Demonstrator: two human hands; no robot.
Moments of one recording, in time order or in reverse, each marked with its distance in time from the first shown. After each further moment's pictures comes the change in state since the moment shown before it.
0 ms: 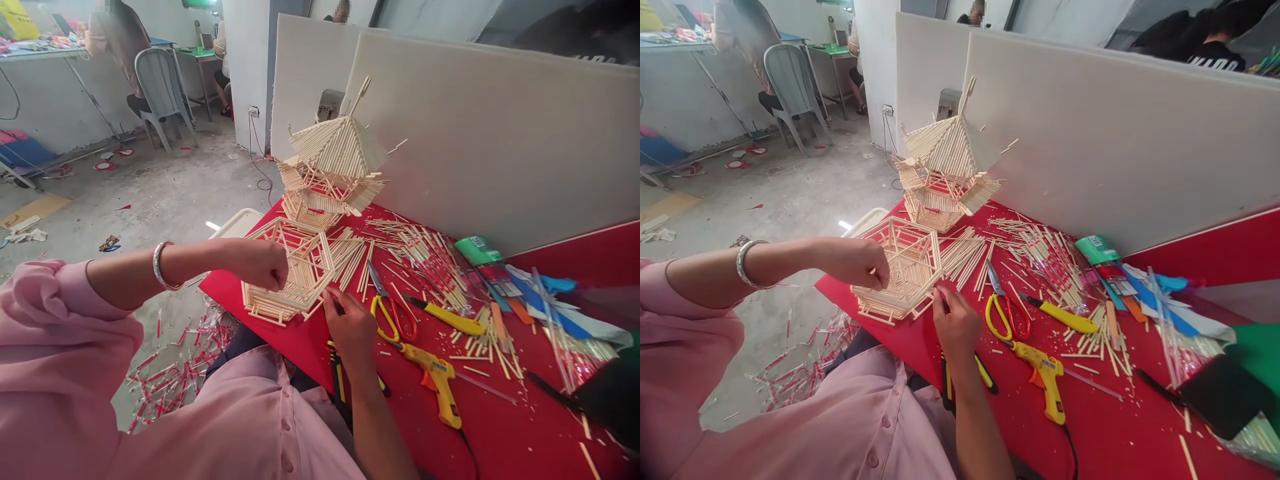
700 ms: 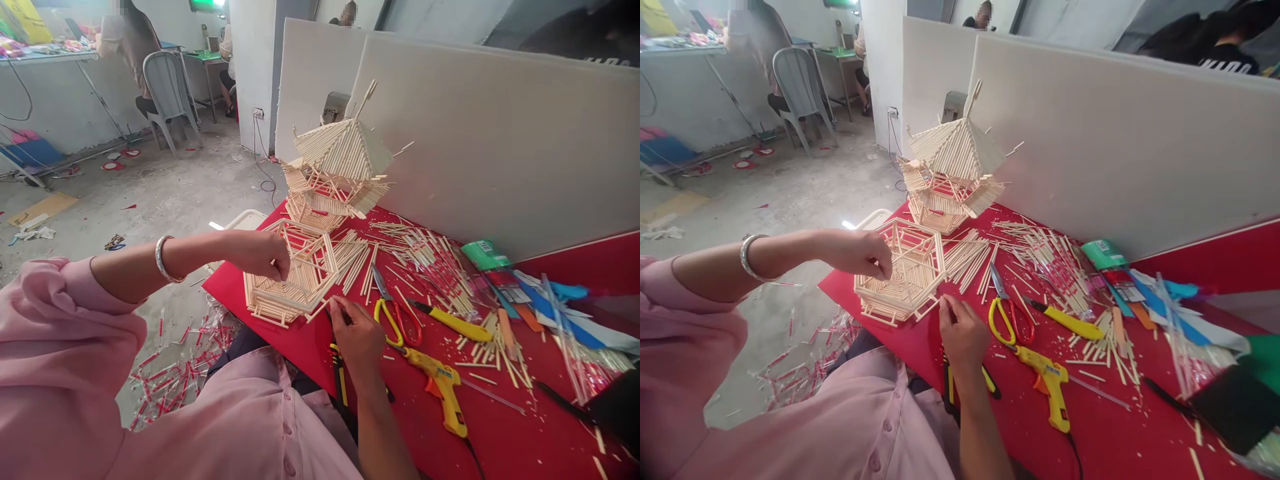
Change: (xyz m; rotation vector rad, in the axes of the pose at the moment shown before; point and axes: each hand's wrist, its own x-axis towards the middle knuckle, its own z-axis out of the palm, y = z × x) left_hand -0.003 -0.012 -0.013 0.011 0.041 0.025; right_hand -0.011 0.006 -0.006 -0.018 -0.013 0.029
